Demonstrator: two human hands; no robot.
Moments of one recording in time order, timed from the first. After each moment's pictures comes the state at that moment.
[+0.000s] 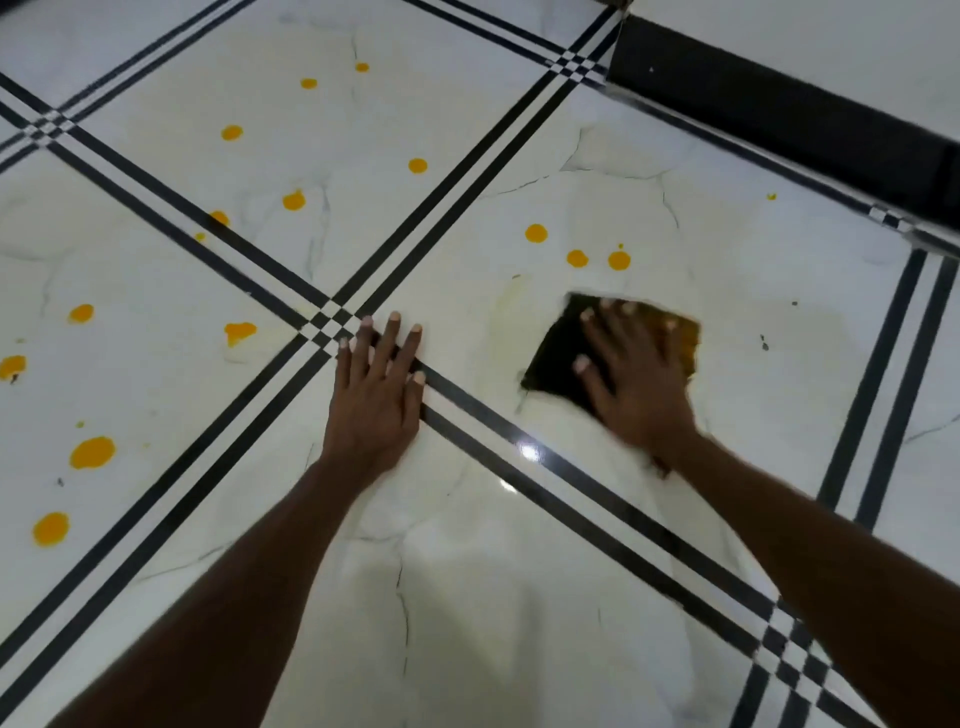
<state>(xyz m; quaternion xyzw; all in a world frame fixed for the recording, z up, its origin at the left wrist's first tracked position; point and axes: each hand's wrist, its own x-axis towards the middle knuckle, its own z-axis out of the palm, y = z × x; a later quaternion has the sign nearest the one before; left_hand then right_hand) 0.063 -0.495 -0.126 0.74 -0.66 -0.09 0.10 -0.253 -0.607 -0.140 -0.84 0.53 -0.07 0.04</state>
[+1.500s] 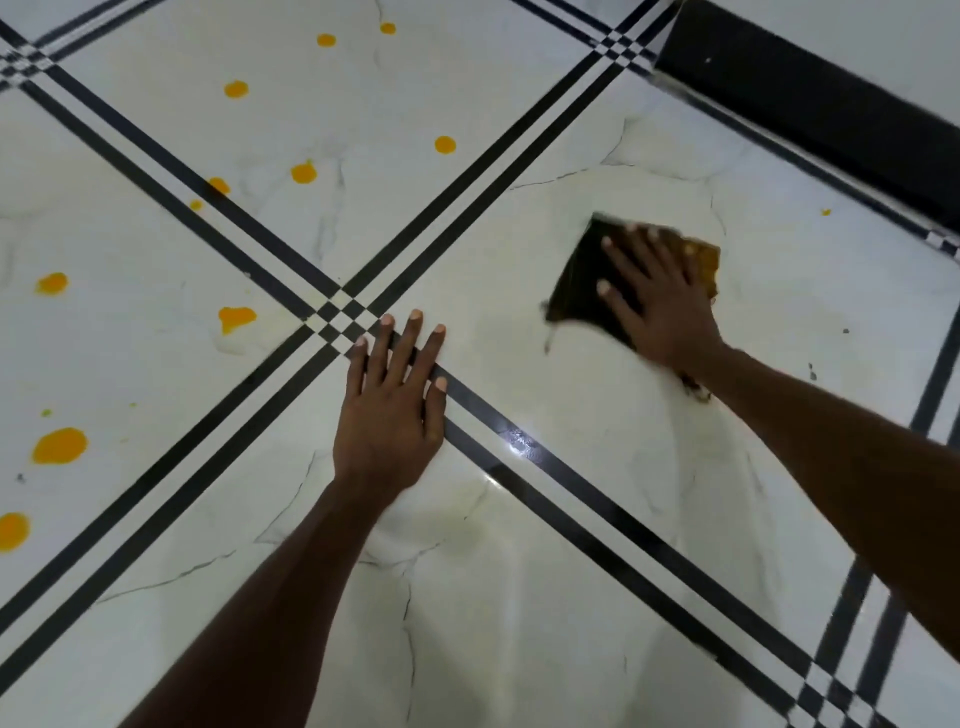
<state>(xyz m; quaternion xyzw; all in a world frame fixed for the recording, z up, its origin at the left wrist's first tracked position) 0.063 -0.504 -0.149 0.75 -0.65 -0.05 0.15 -0.220 -0.720 -0.126 -0.86 0.50 -0.05 0.05</state>
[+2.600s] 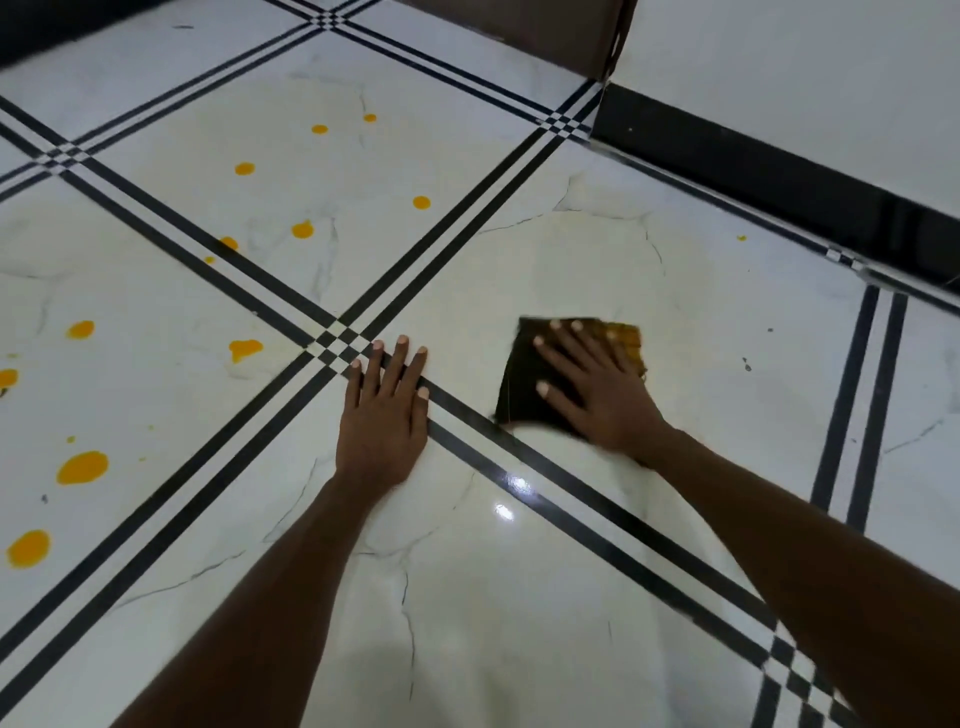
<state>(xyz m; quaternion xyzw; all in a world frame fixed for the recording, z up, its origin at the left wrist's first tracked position) 0.066 -0.500 -0.150 0.73 -0.66 -0.06 0.15 -0.226 -0.614 -0.134 -0.89 0.45 -0.05 0.07</state>
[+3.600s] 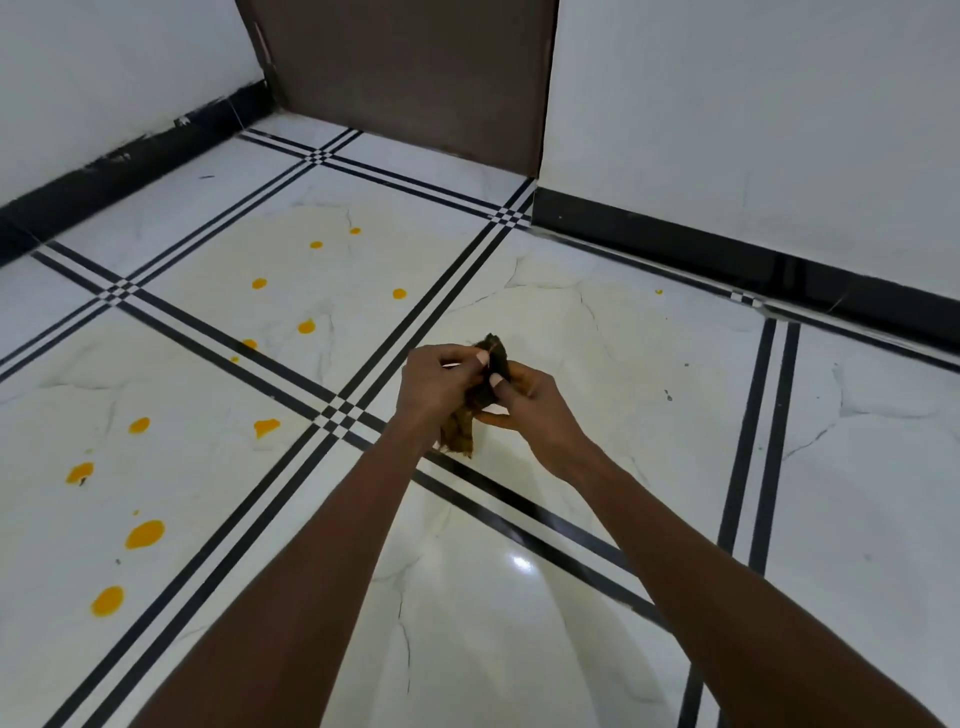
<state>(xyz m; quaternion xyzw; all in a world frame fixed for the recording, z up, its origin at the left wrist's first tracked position) -0.030 -0.555 0.045 0.65 -0.40 -0.46 0.45 -0.177 -0.558 0.021 -0.52 0.50 -0.33 0.60</state>
